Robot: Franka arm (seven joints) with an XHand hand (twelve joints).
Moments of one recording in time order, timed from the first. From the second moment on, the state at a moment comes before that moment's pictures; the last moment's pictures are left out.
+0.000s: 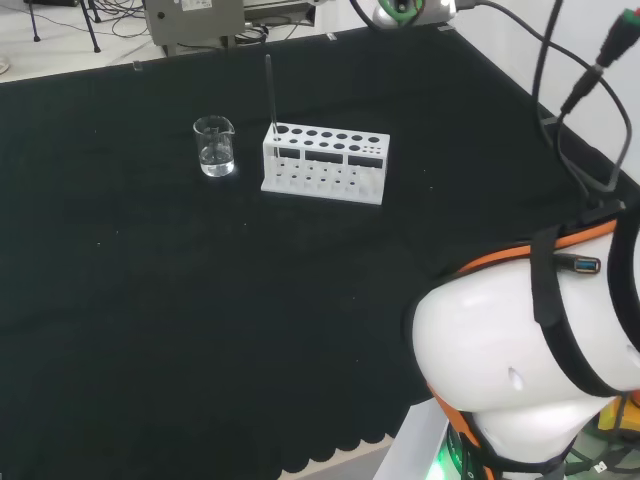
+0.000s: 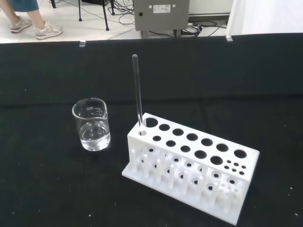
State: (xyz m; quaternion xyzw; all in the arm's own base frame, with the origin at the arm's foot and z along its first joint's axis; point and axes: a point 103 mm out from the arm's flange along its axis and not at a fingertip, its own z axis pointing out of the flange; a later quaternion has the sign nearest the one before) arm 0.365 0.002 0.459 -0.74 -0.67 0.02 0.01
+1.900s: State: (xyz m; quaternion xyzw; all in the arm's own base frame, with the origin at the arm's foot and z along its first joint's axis) arm 0.585 -0.008 0.367 -0.69 -0.72 0.01 0.03
